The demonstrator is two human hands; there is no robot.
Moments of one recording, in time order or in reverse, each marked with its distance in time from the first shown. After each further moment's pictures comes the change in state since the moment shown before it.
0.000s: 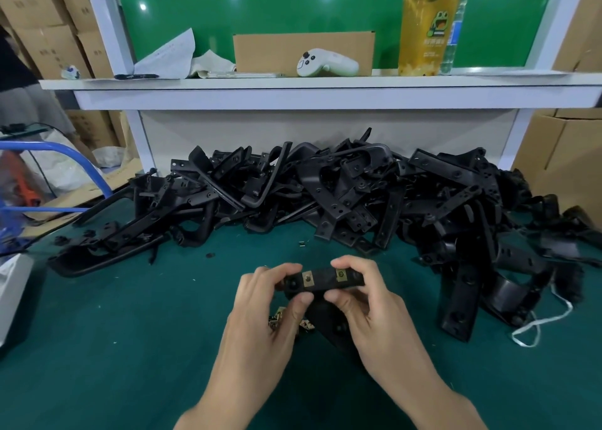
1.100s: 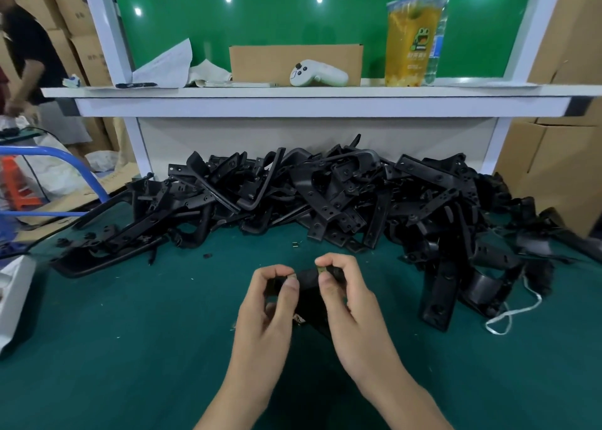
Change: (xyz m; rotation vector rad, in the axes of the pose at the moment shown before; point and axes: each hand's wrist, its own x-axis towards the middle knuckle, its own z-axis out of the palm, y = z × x) left_hand -0.005 0.030 0.008 -0.473 0.051 -0.363; right_hand -0.007 -0.022 0.014 0.193 0.077 0.099
